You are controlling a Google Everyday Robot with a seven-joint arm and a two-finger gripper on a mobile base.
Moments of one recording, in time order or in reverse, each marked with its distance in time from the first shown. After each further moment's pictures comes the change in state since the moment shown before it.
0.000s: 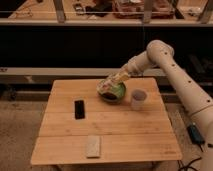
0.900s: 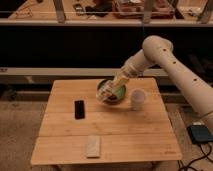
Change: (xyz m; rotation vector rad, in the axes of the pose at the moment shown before) arm -0.022 0.041 -0.034 0.031 0.078 0.027
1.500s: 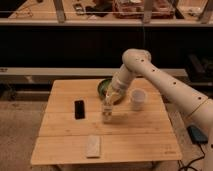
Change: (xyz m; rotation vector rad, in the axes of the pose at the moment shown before) arm 0.004 0.076 0.059 -0.224 0.162 -0.175
